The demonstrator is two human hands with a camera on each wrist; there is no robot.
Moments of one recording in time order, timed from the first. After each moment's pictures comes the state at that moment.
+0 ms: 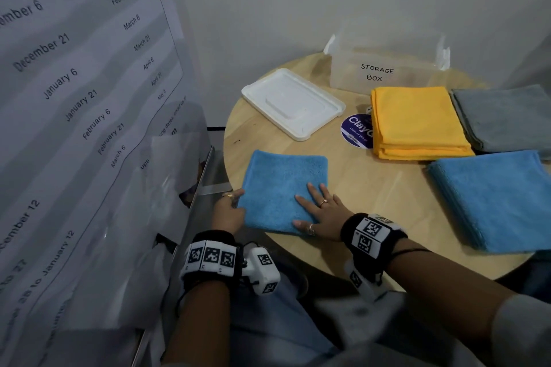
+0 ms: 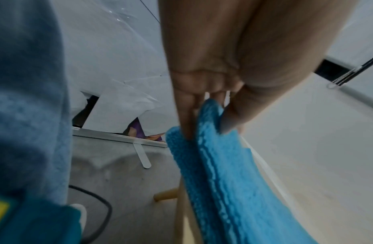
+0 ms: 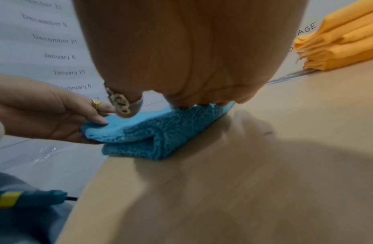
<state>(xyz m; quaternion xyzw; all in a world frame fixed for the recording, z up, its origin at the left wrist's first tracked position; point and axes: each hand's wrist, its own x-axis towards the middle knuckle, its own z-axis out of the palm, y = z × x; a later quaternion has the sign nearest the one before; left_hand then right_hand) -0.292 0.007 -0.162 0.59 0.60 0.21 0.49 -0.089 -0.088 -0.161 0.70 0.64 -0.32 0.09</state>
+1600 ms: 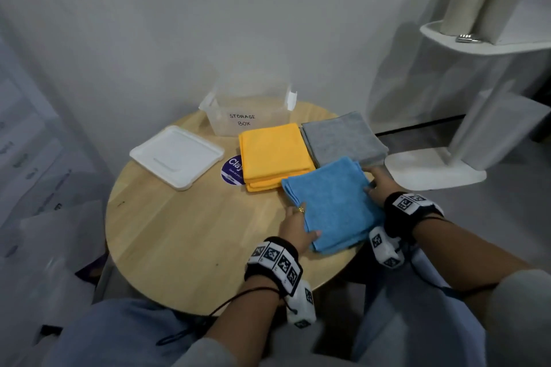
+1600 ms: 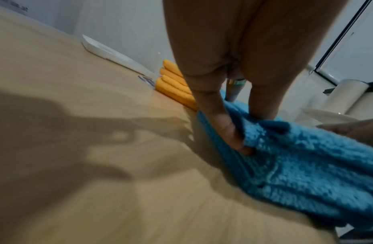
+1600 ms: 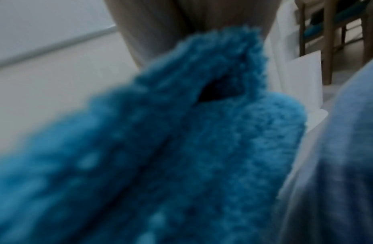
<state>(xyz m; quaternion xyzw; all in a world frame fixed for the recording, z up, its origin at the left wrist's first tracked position) 0.033 -0.178 -0.138 0.83 0.36 0.00 0.42 0.244 -0.272 -0.119 0.89 0.31 -0.21 -0.27</state>
